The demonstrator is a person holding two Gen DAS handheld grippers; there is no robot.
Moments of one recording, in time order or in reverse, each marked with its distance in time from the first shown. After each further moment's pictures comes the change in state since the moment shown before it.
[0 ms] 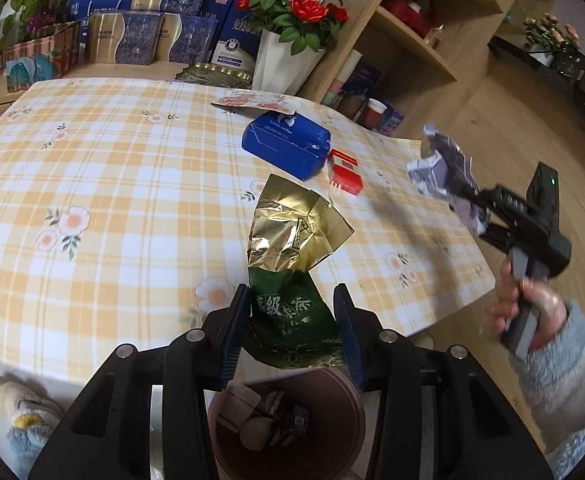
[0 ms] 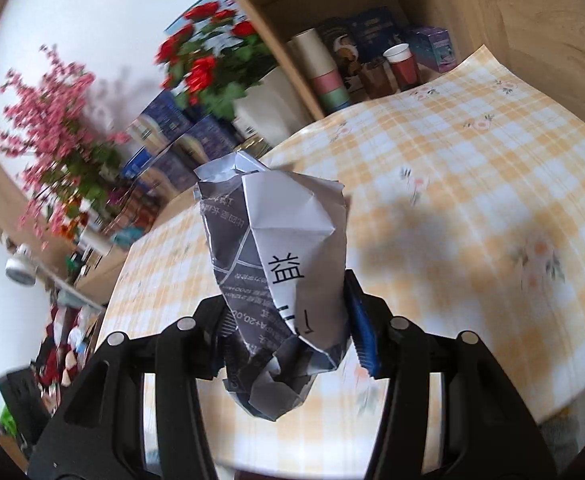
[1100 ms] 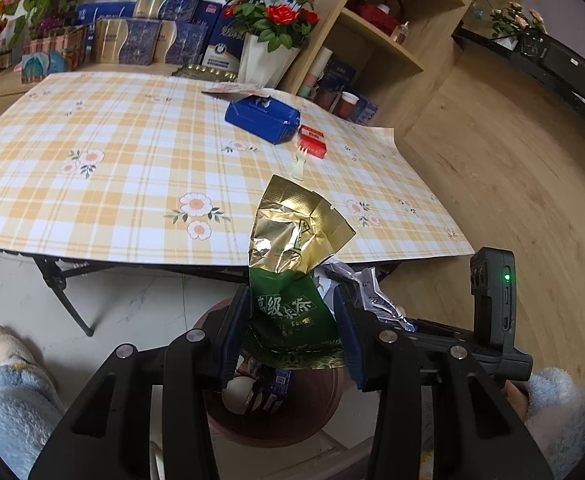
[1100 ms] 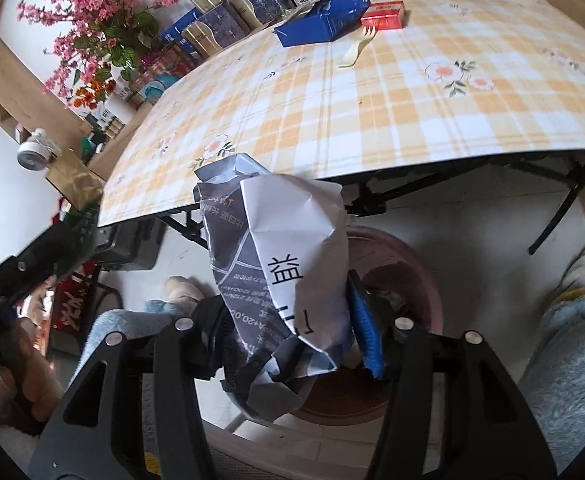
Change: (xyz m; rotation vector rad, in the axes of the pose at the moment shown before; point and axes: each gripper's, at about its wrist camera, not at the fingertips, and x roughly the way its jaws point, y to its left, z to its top) left arm -0.058 -0.034 -0.103 0.015 -0.040 -0.023; right arm -0.015 0.053 -0.212 -0.121 0.311 0.041
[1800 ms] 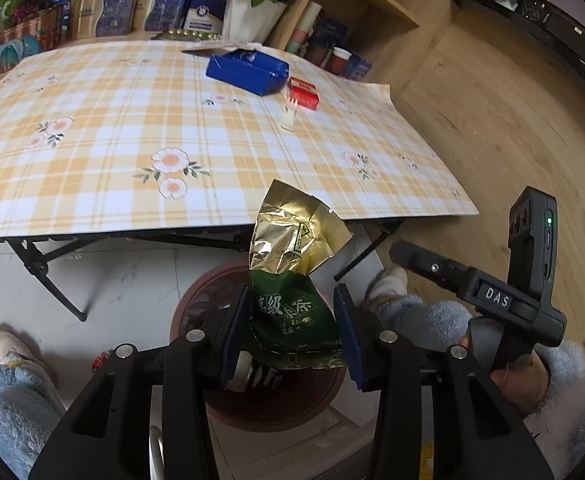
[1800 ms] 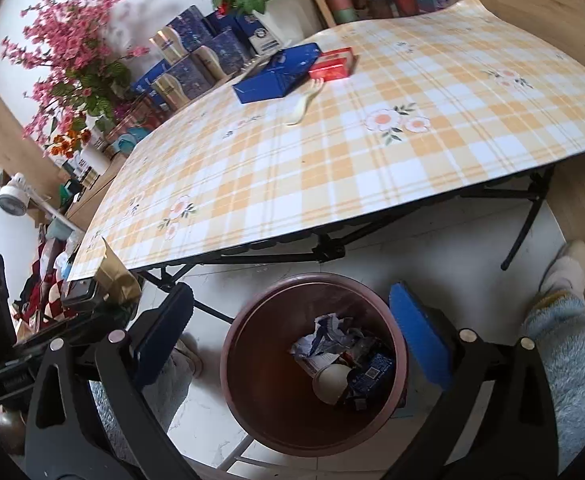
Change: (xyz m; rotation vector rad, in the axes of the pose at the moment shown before) left arm 0.045 -0.006 -0.016 0.055 0.142 -0.019; right arm -0.026 -0.021 0.014 0.068 -0.177 -0.110
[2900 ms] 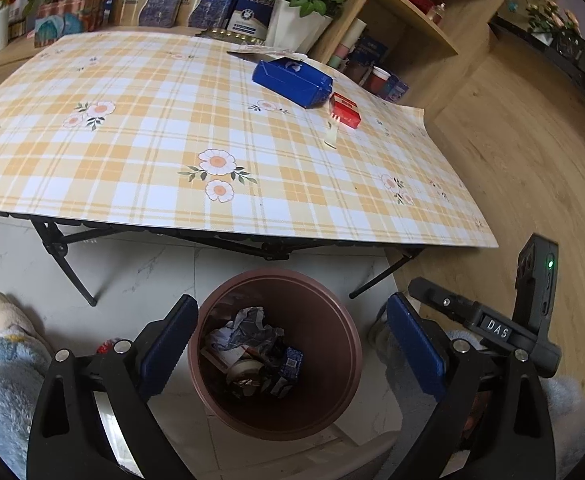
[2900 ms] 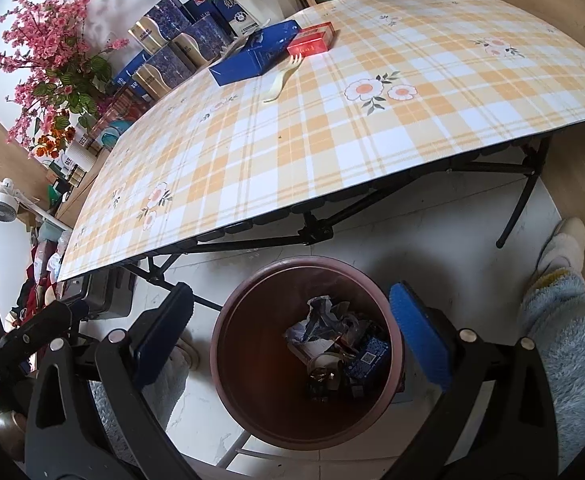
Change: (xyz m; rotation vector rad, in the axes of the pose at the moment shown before) left arm -0.007 0.027 0.005 -0.136 -0.053 0.067; right arm 0.018 -0.009 -0.002 0.043 0.059 -0.039
